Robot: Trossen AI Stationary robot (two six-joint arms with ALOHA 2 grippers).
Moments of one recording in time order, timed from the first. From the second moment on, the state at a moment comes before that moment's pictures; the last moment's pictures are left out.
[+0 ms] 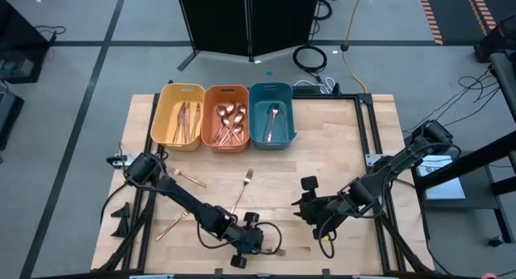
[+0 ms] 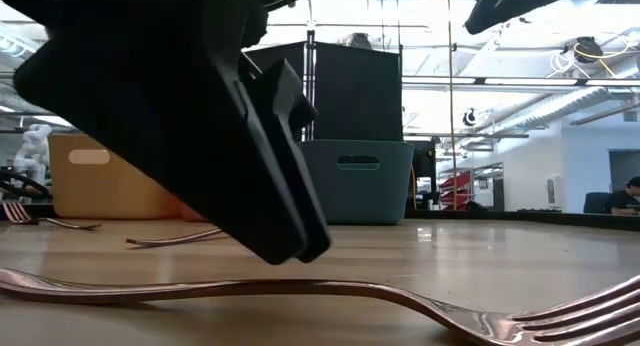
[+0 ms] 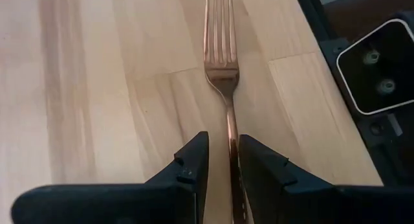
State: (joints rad) left arm -0.57 2.07 1.29 -0.09 -0.06 -0.27; right arm 0.62 1.45 1.03 -0.43 0.44 0.19
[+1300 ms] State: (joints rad) left arm -0.48 1.89 1.29 -0.25 -0.18 -0.44; right arm 0.62 1.46 1.03 -0.46 0.44 0.17
